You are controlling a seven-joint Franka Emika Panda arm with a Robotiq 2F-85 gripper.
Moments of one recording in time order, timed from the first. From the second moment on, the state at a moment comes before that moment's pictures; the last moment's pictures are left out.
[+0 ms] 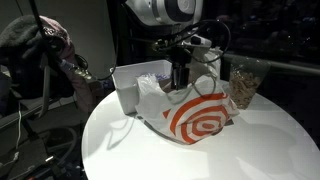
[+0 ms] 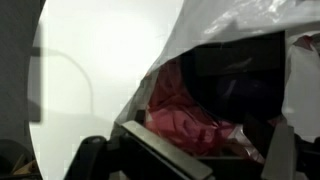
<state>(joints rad) 0.04 0.50 -0.06 -1.63 -0.06 1.93 0.64</state>
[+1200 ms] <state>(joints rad) 0.12 0.79 -0.20 -1.48 -0.11 2.30 1.03</state>
